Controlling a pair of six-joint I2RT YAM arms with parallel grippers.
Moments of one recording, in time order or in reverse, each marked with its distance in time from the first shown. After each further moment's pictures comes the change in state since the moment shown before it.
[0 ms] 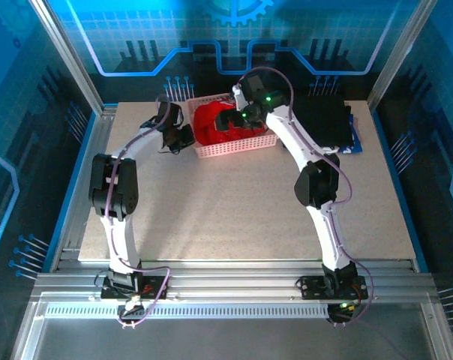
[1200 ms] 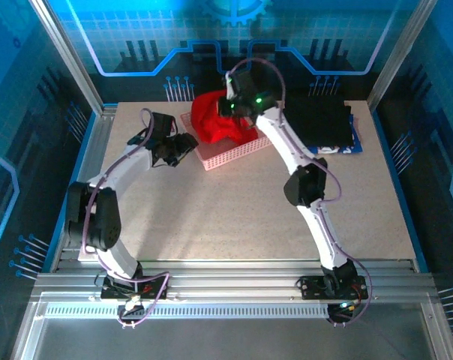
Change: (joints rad) left arm -0.026 -0.295 -0.228 -0.003 0.018 -0.312; right arm 0.035 0.081 0.268 0.149 0.116 0.112
